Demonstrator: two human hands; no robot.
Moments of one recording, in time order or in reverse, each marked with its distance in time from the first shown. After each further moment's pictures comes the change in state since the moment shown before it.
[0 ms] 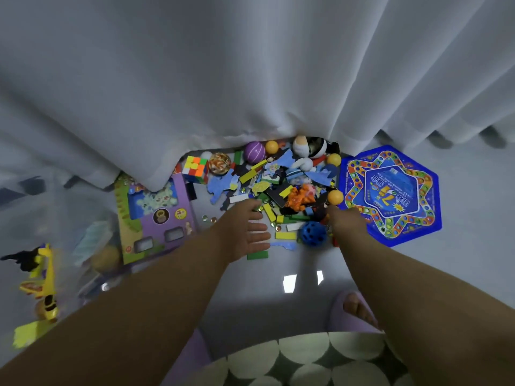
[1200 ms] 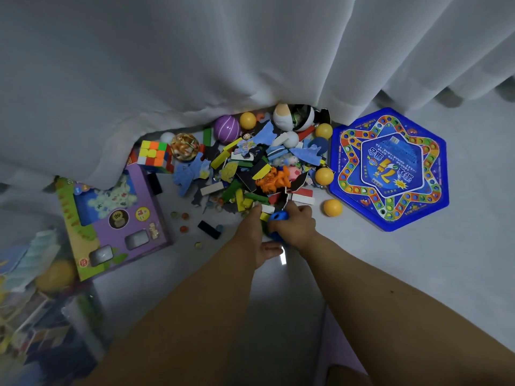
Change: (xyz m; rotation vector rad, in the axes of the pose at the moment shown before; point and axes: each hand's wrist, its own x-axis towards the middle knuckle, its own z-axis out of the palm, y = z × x) left_hand 0.089 -0.039 0.058 -0.198 0.066 -0.153; right_hand 0.012 0.018 0.069 -0.329 -0.380 -0.215
